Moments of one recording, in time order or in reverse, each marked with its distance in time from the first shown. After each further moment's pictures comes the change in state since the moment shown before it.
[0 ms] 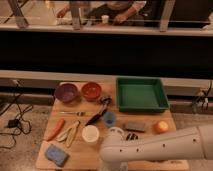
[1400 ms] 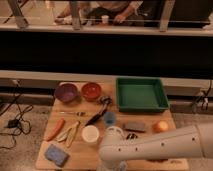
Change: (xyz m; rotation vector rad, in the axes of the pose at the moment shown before) arm 0.000 -0.016 -0.013 0.011 0.024 -0.007
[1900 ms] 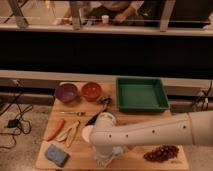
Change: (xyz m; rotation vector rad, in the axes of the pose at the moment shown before) arm 0.019 -0.044 -0.053 0.013 0.107 -0.009
